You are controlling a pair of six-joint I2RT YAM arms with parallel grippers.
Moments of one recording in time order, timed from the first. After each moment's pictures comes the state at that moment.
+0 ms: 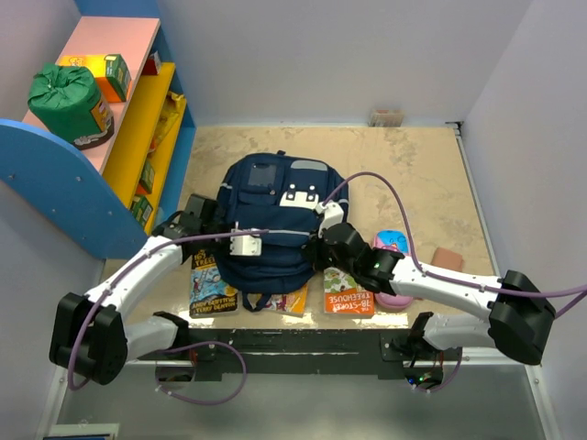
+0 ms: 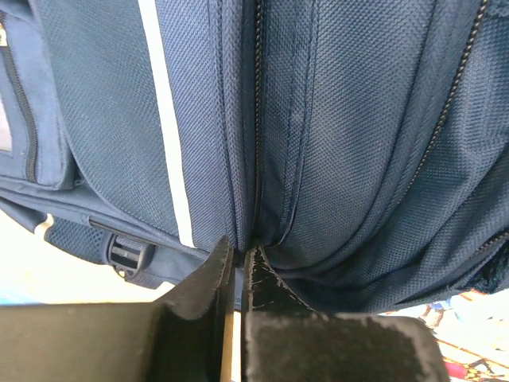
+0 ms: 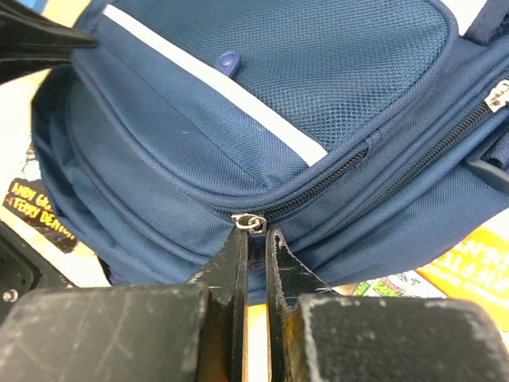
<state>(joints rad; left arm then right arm) -0.34 1.18 0.73 -0.57 0.35 1.26 0.97 1.22 0.68 -0.01 0.22 0.52</state>
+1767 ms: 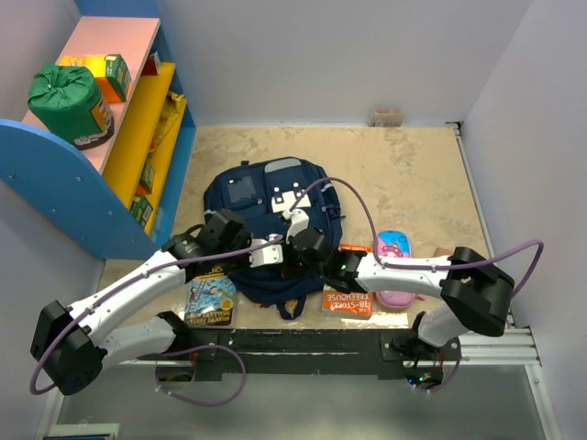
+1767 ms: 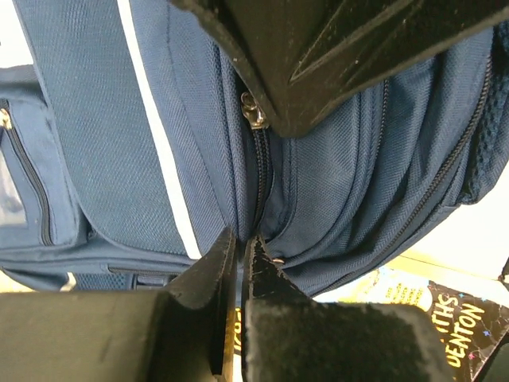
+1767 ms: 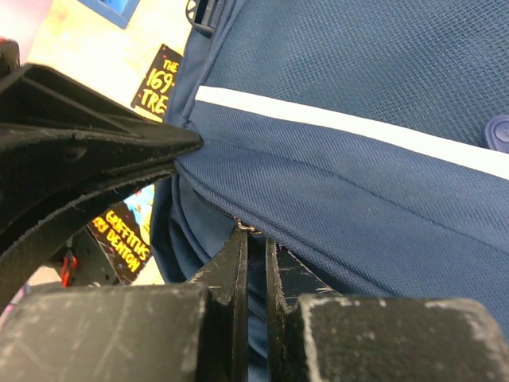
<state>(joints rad) -0.70 1.06 0.76 -0.63 0.16 0.76 1.10 1.49 0.79 0.19 0.11 0.62</state>
